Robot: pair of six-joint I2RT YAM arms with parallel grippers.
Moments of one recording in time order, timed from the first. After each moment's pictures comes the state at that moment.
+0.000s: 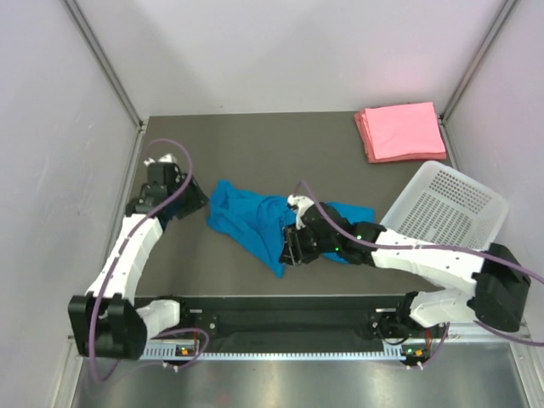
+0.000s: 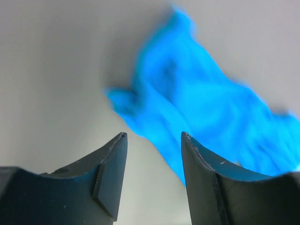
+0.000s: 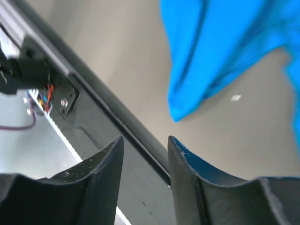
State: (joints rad) left arm -0.02 1.19 0.96 -0.58 0.06 -0.53; right arm 1.02 1.30 0.84 -0.26 -0.14 0.58
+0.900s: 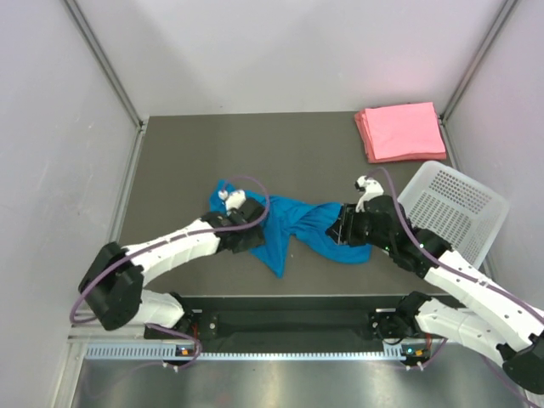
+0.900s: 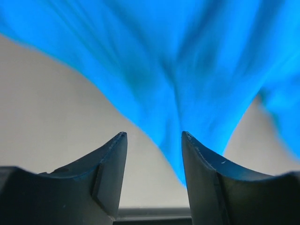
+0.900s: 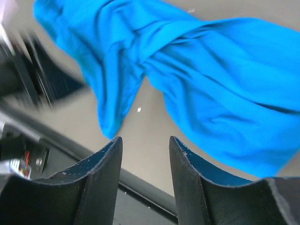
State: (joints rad) left arm -0.82 1.38 0.82 -0.58 -0.29 -1.02; right arm 0.71 0.83 0.74 -0.49 0.05 0.58
